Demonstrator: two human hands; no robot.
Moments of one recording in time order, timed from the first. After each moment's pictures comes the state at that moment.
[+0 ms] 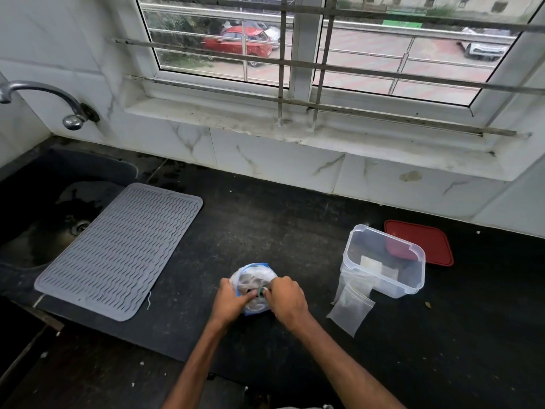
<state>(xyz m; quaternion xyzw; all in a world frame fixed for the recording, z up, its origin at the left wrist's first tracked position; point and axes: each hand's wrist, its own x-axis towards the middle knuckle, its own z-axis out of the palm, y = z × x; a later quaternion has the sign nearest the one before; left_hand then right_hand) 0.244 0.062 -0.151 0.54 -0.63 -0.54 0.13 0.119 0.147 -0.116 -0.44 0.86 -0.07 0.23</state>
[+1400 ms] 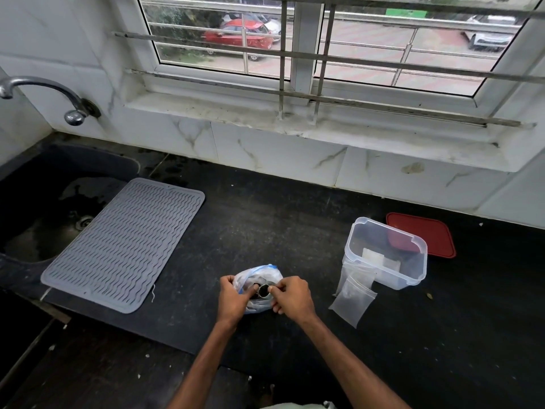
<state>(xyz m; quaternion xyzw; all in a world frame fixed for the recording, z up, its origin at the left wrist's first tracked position) 0.245 0.082 -0.160 0.55 -0.58 -0.55 0.22 0.122 0.174 -0.129 -0.29 0.83 -0.32 0.35</state>
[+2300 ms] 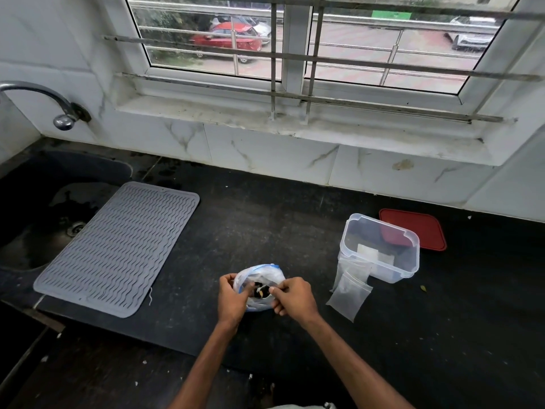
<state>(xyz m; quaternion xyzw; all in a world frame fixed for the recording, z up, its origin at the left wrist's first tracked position) 0.245 0.086 -0.165 0.53 -0.55 -0.59 0.26 0.125 0.188 -0.119 -0.24 0.80 -0.38 0.40</state>
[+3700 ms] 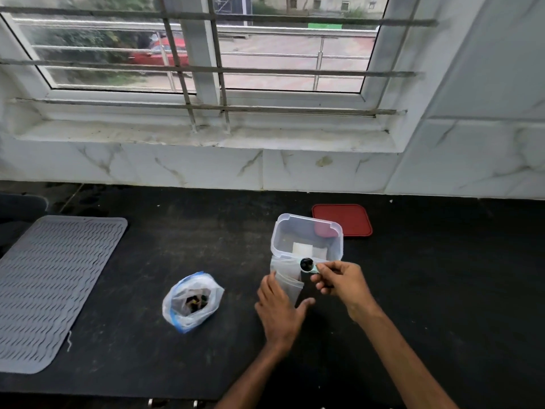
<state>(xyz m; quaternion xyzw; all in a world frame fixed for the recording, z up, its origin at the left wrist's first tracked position) 0.085 0.269 -0.136 0.42 -0.85 -0.29 0.12 -0.018 0.357 -0.037 -0.04 0.72 -0.61 0.34</state>
